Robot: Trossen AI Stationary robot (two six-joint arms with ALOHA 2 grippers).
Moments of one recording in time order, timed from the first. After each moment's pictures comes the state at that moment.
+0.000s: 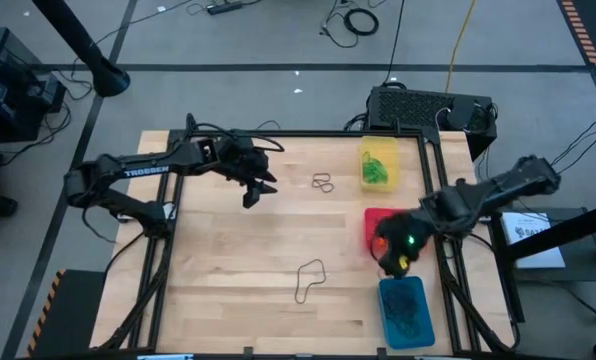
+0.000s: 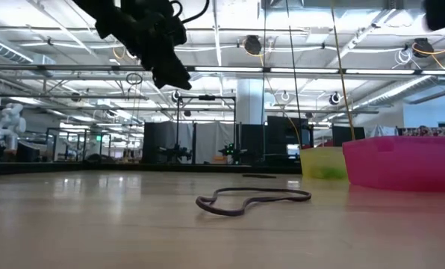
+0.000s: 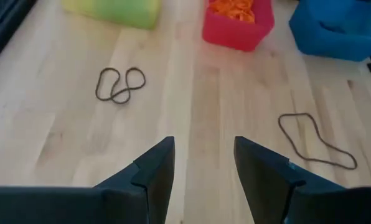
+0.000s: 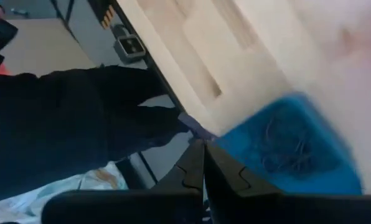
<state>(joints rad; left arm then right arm) 0.39 1.32 0.97 -0.38 0.39 0.09 0.32 1.17 1.11 -0.91 -0.41 1.17</state>
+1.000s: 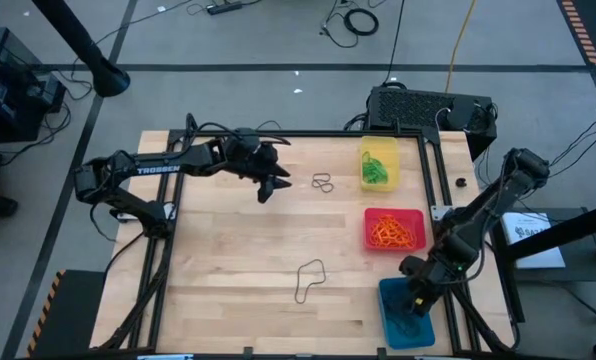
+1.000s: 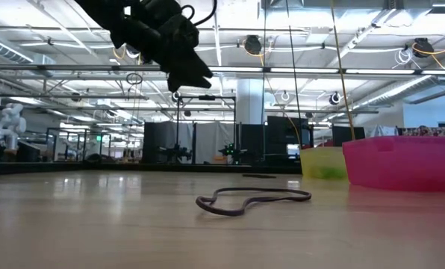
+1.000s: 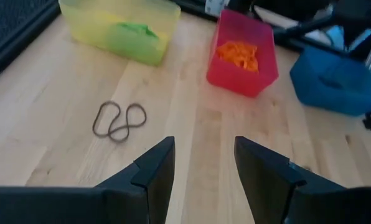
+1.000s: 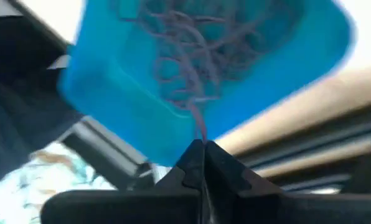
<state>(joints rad) 0.38 1.42 0.97 -0.14 0.39 -0.07 0.80 1.19 0.81 -0.82 -0.39 1.69</state>
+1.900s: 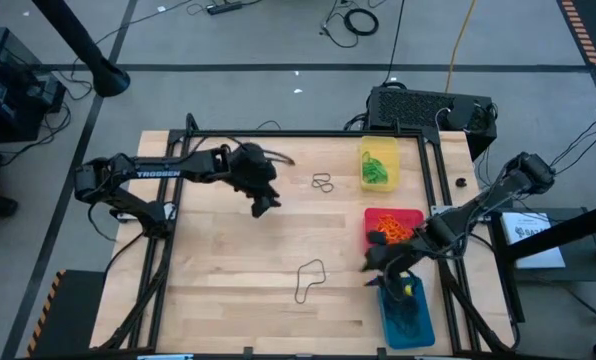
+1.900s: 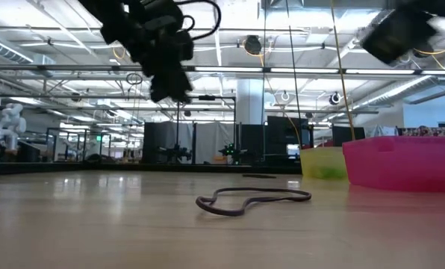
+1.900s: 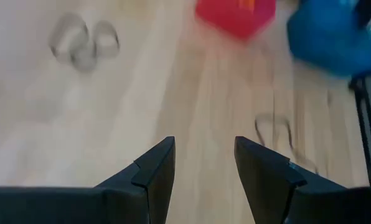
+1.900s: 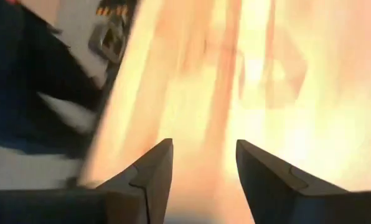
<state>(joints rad) 0.31 1.42 0.97 -0.33 0.39 -0.18 0.54 1.19 0.81 -0.47 -0.04 0.62</state>
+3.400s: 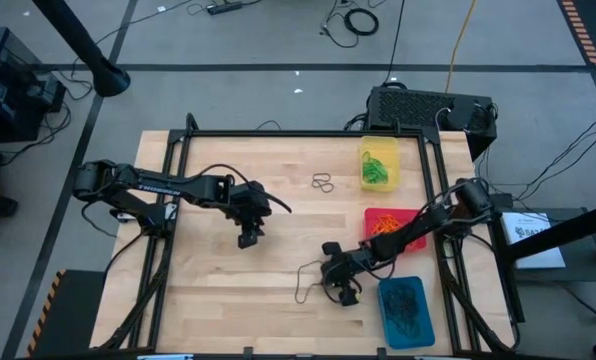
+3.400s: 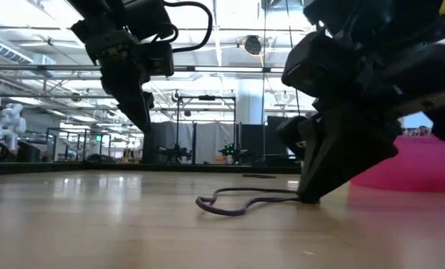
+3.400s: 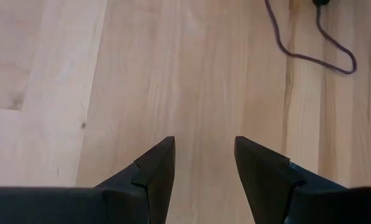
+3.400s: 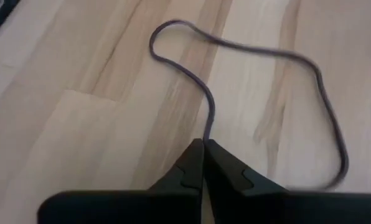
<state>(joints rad) 0.07 1.42 0.84 -0.47 0.24 -0.15 0.37 1.85 0.81 0.23 -0.05 0.15</state>
